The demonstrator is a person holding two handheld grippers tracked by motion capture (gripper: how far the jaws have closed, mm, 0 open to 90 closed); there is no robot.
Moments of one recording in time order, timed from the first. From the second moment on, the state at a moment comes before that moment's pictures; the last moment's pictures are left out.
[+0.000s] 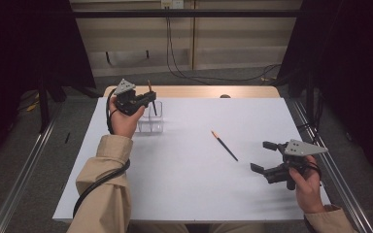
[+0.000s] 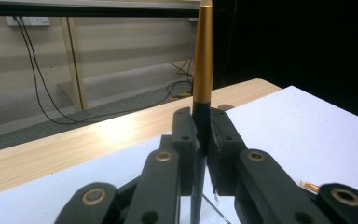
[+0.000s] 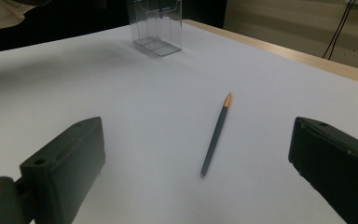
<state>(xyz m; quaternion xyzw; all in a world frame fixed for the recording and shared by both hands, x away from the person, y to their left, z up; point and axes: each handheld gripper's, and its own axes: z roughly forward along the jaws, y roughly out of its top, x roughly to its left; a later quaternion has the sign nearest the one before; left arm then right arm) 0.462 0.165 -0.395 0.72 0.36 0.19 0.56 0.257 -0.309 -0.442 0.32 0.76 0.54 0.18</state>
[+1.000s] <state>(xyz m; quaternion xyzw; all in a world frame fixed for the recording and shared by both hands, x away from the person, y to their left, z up) 0.459 0.162 -0.414 0.73 0.37 0.17 0.55 0.257 -0.308 -0.442 0.32 0.76 0.54 0.18</state>
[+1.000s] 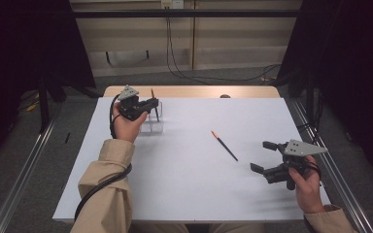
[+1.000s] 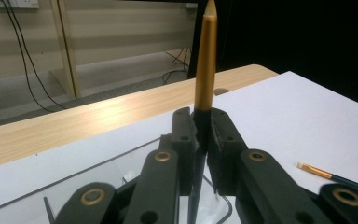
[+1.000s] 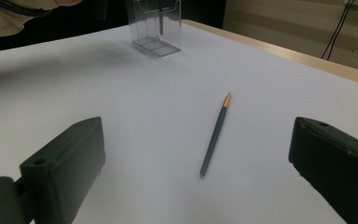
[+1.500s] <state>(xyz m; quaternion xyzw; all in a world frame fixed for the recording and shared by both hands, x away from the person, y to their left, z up) 0.444 0.181 -0.407 0.71 0.39 0.17 0.56 0.257 -0.307 -0.442 0.31 0.76 0.54 0.19</state>
